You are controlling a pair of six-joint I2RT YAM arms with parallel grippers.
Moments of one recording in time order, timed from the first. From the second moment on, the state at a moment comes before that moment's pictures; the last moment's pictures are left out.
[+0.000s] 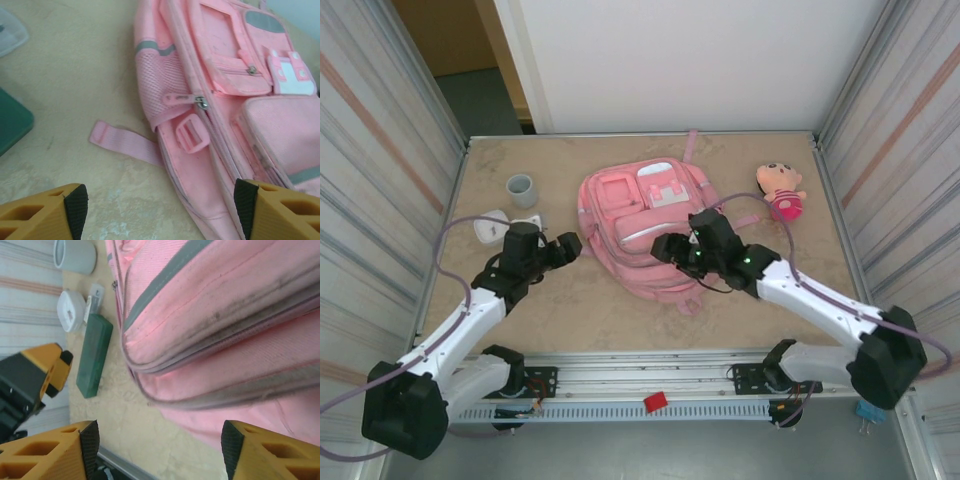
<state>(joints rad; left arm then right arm) -0.32 0.98 0.56 -0.24 0.05 -0.63 0.74 1.16 0.83 -0.37 -0.16 1.05</state>
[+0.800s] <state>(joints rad) 0.09 1.24 0.53 -0.17 0.06 -0.60 0.76 1.25 0.89 -0.37 -0.29 0.84</state>
